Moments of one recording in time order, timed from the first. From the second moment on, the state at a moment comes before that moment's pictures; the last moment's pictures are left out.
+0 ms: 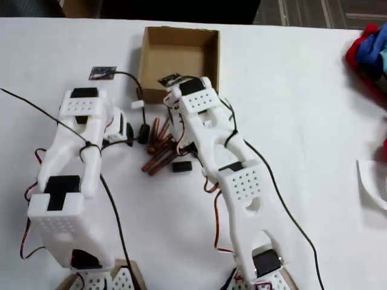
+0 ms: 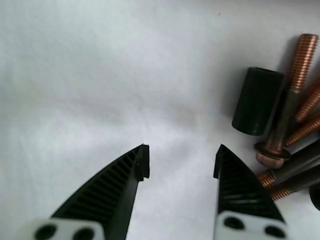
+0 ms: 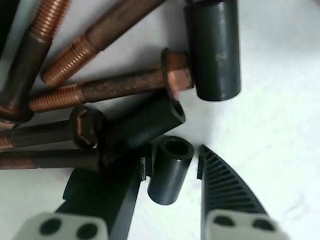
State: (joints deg) left arm -10.0 16.1 7.0 71.3 2.4; right arm -26.9 54.7 -44.4 95.5 8.4
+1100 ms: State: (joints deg) left arm -8.9 16.3 7.1 72.1 0.6; right arm -17.1 48.8 -43.9 99.7 8.4
